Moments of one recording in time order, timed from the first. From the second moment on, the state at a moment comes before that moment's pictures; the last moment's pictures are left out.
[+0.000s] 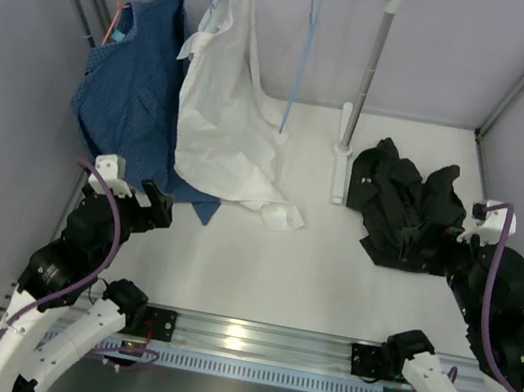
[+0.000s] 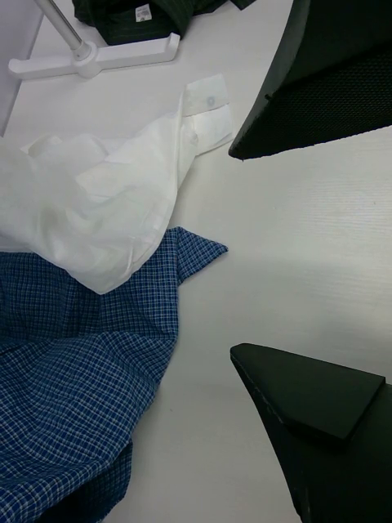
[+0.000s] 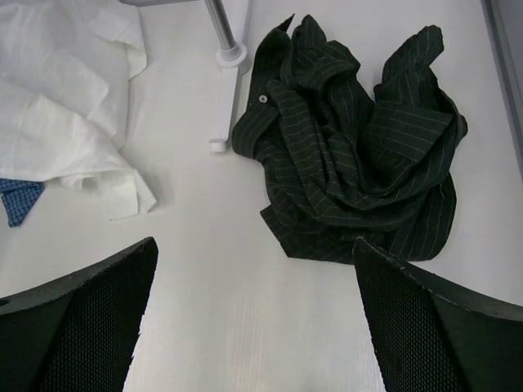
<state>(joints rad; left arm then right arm) -0.47 0.41 0.86 -0.80 -0.41 -0.47 0.37 0.51 1.09 -0.91 0.24 0.25</state>
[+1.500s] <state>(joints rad) -0.52 0.41 0.85 -0.80 -0.41 -0.47 0.23 2.05 1.55 -0.41 0.35 -0.07</state>
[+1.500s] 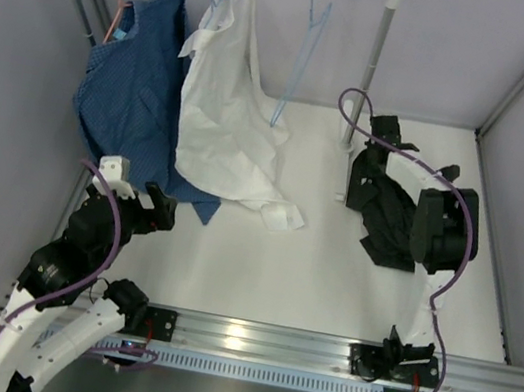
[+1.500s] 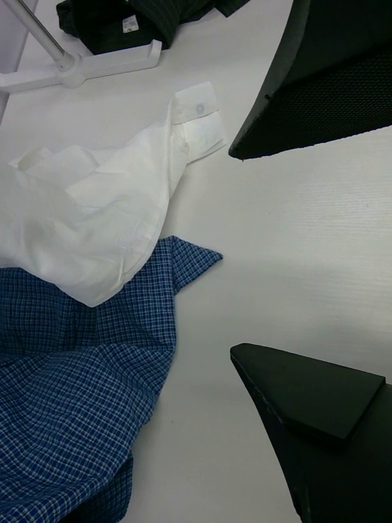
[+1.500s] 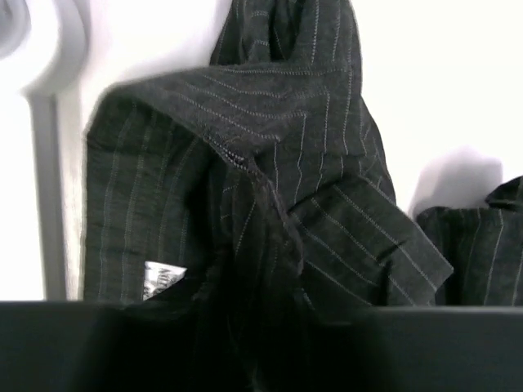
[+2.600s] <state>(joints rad) -0.82 0.73 0.69 -0.24 0.01 -0.80 0.24 0.75 1.18 -0.54 -0.16 0.43</state>
